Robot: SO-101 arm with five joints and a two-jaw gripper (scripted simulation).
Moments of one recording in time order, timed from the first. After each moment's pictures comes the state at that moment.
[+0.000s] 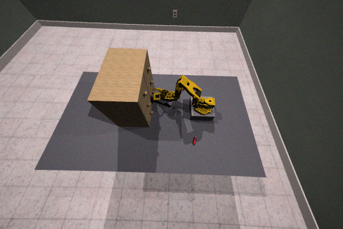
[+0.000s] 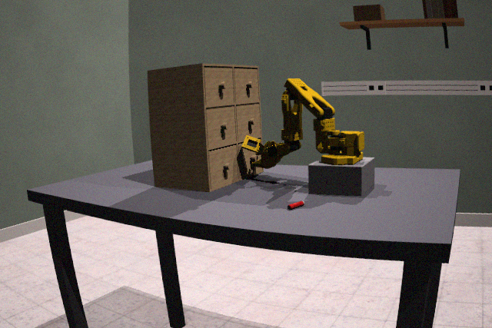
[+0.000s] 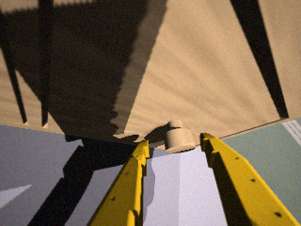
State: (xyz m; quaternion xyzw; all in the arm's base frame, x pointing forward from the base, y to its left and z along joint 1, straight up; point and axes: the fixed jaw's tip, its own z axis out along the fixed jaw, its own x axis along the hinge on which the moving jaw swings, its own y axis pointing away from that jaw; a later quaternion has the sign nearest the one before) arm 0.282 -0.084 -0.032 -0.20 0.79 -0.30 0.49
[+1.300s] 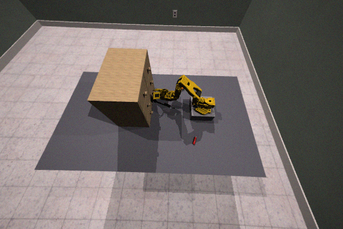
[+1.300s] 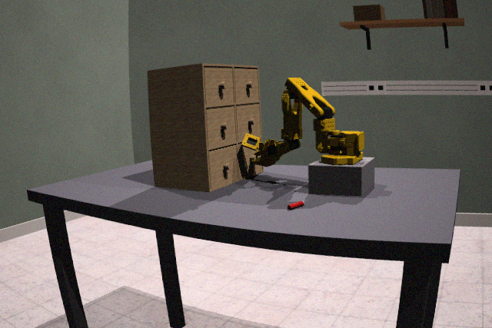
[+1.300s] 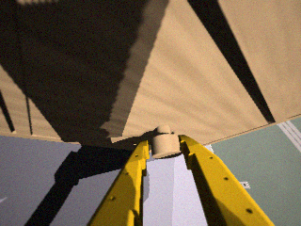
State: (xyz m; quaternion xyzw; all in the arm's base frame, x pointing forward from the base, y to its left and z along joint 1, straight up) arm 0.285 -0.087 -0.026 -0.20 0.79 -0.31 0.49
